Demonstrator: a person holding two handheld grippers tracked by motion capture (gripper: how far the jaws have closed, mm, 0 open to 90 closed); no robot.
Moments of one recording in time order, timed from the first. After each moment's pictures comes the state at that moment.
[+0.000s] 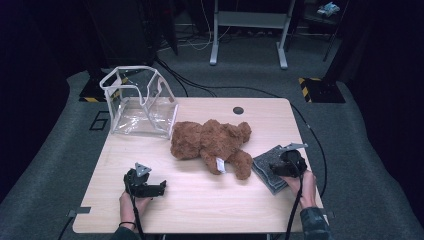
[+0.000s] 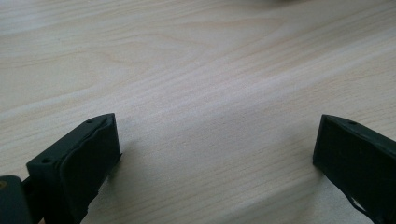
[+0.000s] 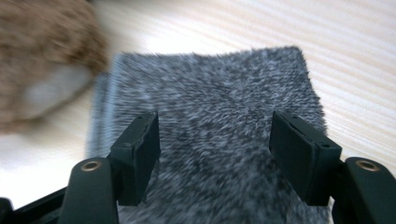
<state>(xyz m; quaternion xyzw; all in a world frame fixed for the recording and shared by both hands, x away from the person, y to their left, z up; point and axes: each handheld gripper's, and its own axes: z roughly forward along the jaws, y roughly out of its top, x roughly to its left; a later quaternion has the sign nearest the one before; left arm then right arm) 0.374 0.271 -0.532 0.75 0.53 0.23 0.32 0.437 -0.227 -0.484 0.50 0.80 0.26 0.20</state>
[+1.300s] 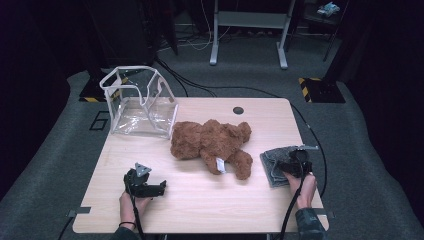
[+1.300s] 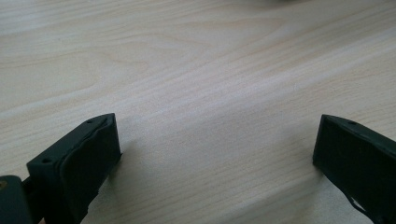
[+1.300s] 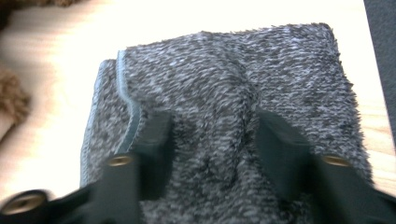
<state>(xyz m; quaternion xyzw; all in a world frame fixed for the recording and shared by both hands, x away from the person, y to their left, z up) 0.374 0.270 -0.532 0.75 0.53 0.23 0.32 0.438 -0.250 -0.497 0.63 0.70 0.27 0.20</state>
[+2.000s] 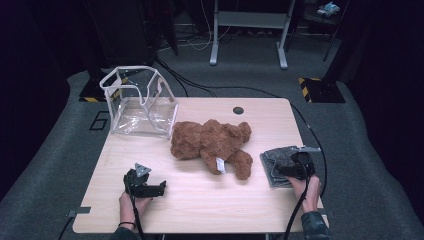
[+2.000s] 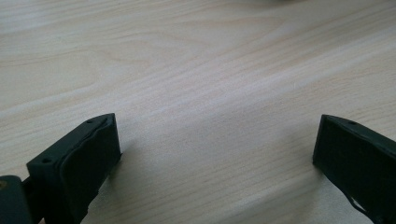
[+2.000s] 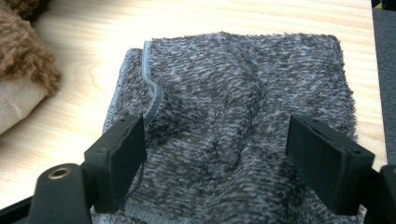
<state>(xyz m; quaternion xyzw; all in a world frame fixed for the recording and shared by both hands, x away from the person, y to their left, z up) 0.373 0.271 -0.532 0.75 0.53 0.23 0.32 0.425 -0.255 -0.490 0.59 0.73 0.29 0.20</state>
